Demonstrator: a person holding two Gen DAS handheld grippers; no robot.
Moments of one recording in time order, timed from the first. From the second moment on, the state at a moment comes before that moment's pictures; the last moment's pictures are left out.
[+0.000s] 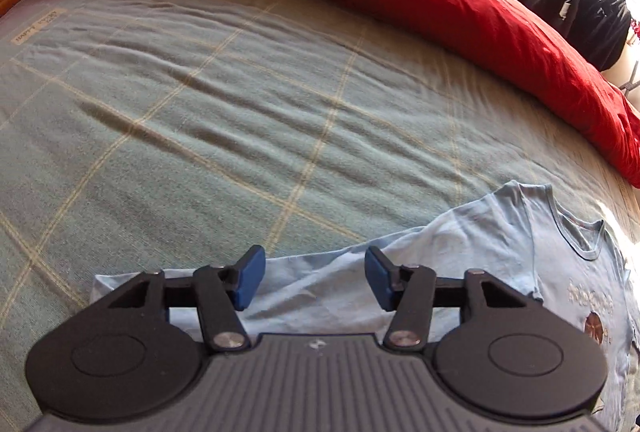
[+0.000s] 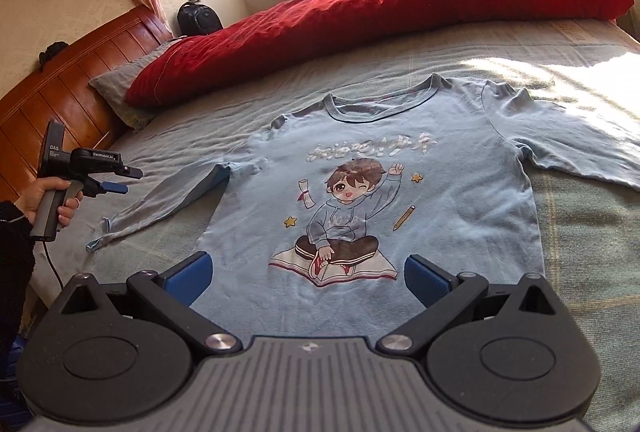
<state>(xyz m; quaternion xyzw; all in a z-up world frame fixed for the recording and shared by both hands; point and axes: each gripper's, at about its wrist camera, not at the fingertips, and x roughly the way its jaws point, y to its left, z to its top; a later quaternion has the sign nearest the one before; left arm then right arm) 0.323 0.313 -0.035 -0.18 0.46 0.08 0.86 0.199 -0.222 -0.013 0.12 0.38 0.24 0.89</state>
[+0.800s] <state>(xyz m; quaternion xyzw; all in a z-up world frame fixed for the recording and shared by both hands) 0.240 0.369 -0.066 -0.10 0.44 0.11 0.88 0.196 -0.168 -0.021 0.12 0.41 0.24 0.87</state>
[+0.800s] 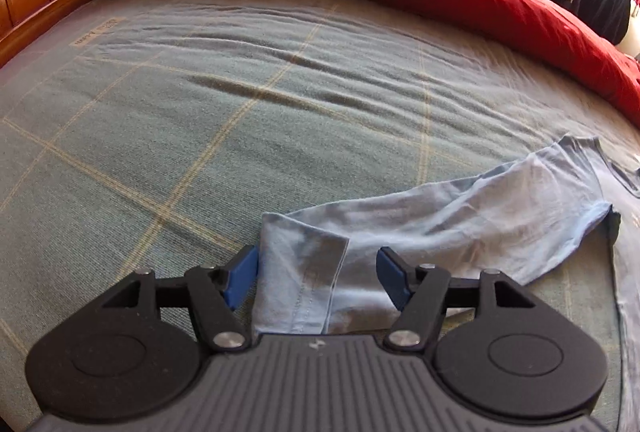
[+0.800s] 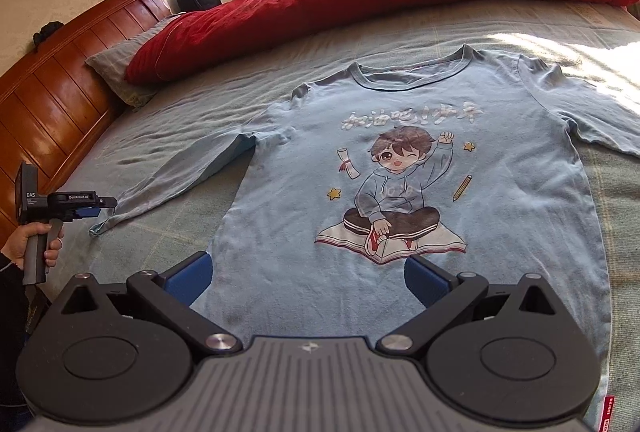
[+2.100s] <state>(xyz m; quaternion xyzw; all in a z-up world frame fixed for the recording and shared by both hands) 0.190 0.447 -0.063 -0.20 0.37 0.23 0.88 0.191 -0.167 -0.041 0.12 0.44 0.22 0.86</state>
